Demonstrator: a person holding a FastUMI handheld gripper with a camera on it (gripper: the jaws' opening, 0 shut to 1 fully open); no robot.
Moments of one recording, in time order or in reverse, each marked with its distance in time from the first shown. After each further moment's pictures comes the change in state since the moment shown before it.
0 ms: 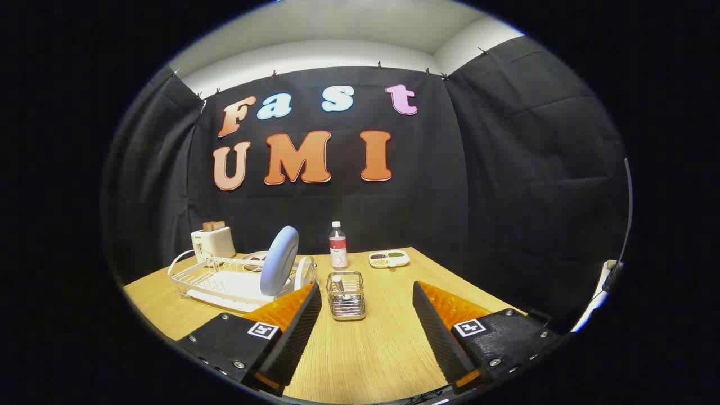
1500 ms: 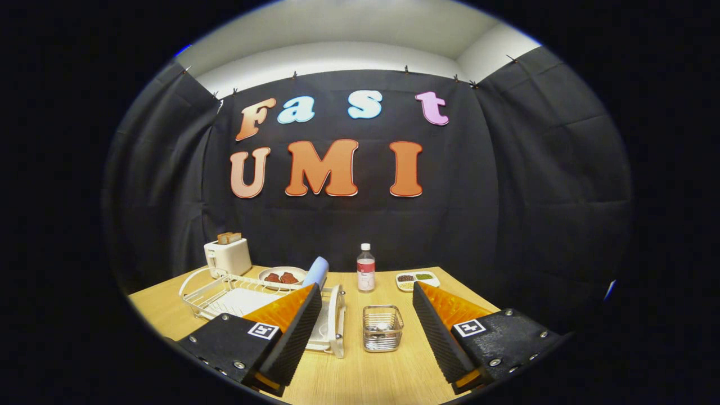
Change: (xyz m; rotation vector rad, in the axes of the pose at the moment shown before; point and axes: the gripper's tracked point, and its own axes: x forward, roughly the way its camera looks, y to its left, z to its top) arm 0.068 0.086 0.060 -0.055 -0.004 0.115
